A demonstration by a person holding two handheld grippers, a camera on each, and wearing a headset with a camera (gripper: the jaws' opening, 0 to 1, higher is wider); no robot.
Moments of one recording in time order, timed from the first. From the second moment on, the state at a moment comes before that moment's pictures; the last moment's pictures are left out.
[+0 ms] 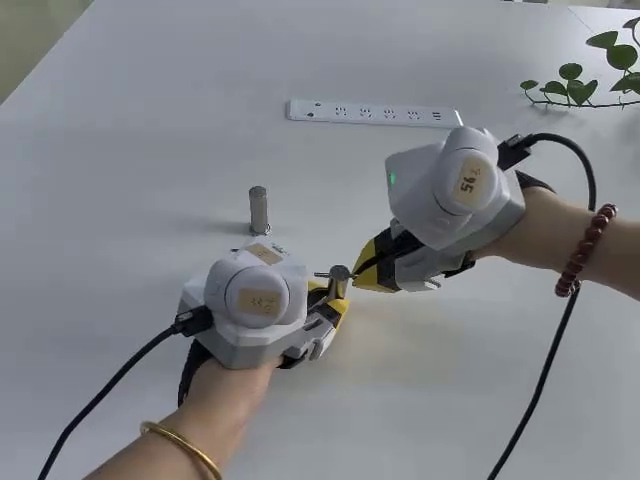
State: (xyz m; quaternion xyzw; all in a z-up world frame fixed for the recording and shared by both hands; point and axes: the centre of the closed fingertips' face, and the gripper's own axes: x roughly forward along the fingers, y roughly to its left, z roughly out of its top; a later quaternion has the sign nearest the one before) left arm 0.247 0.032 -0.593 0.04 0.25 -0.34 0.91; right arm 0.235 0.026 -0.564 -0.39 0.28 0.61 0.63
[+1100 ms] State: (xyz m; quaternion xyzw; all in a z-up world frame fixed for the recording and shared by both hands) left arm 0.247 0.032 -0.593 0.04 0.25 -0.34 0.91; right arm 0.236 0.021 -0.556 -0.35 0.29 0.60 0.66
